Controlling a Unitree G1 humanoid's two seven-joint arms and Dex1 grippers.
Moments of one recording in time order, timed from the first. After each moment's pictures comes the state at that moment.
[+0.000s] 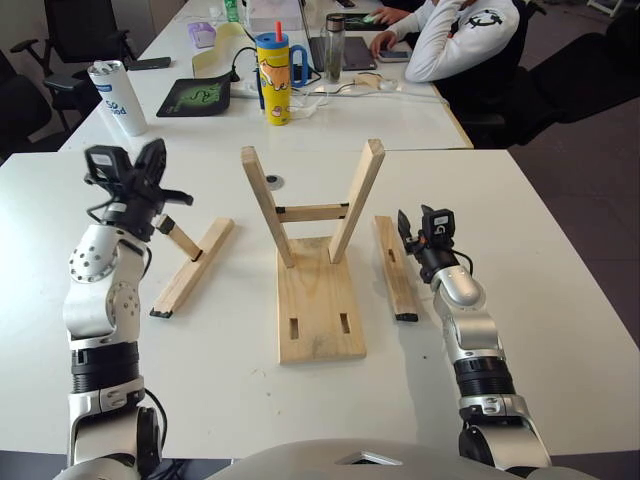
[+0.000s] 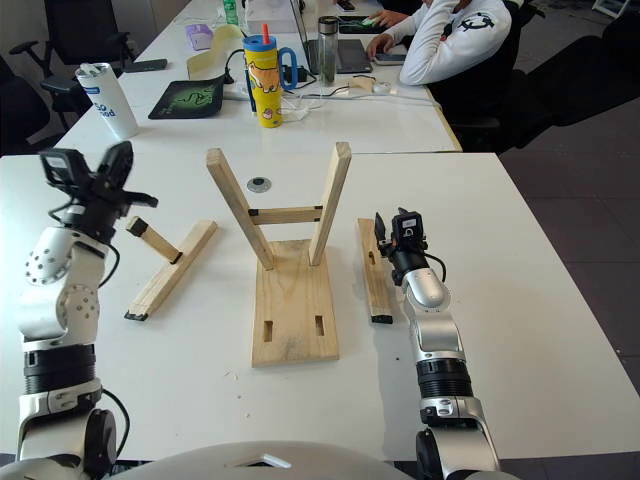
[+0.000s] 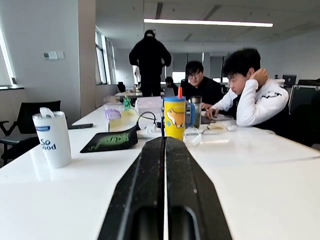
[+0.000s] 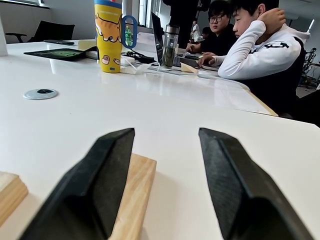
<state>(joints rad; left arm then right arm) -0.36 0.42 0.34 -0.13 -0.46 0.19 -0.27 -0.25 -0.15 -0.07 0.21 0.02 0.02 0.18</state>
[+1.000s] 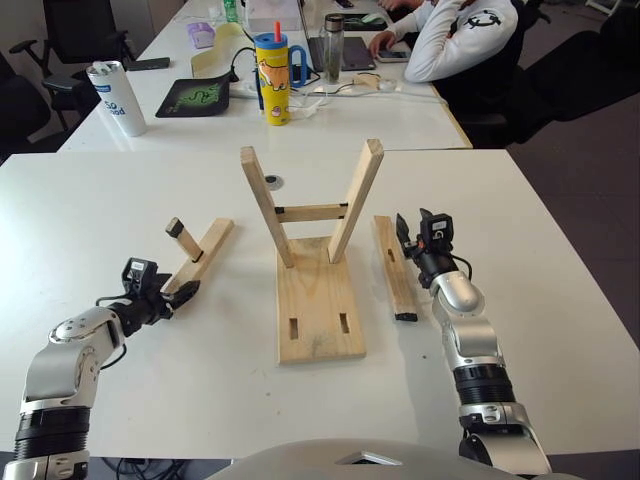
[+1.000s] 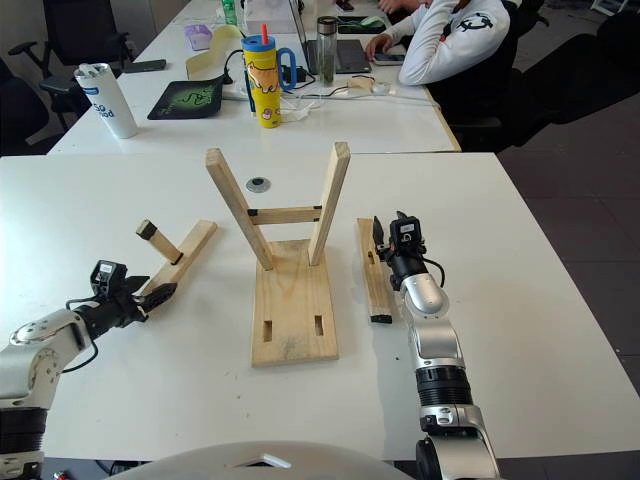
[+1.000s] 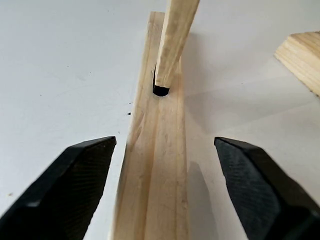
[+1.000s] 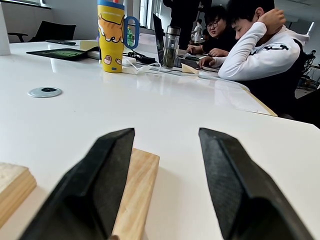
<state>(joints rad) 0.05 0.62 0.22 0.01 -0.39 0.57 -0.58 -0.21 -0.15 -0.05 0.17 0.01 0.01 0.17</state>
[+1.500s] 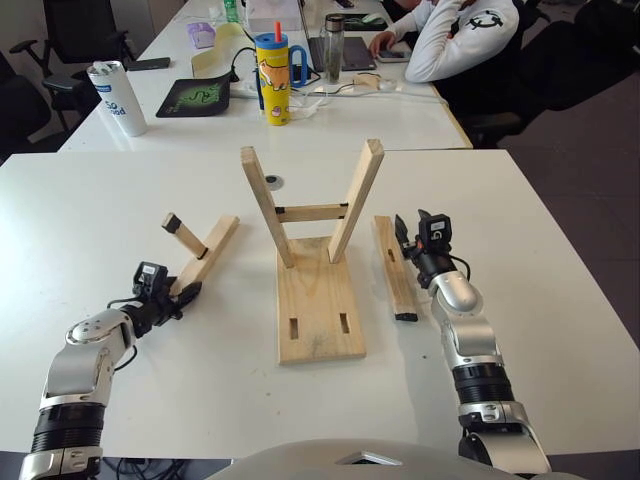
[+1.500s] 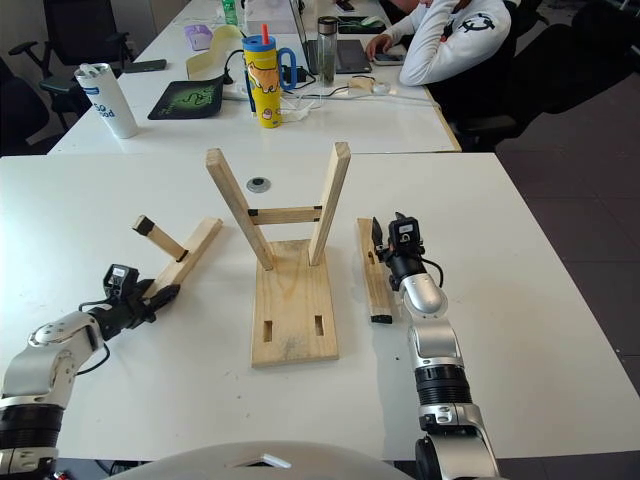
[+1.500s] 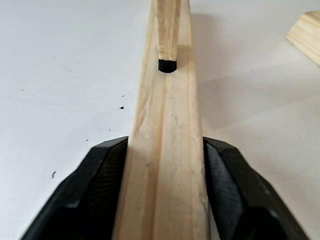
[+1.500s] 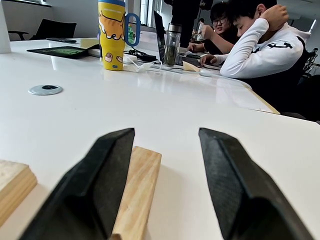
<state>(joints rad) 0.02 0.57 0.18 0.10 -0.33 0.45 -0.58 -0.21 -0.14 -0.05 0.19 0.01 0.01 0.17</state>
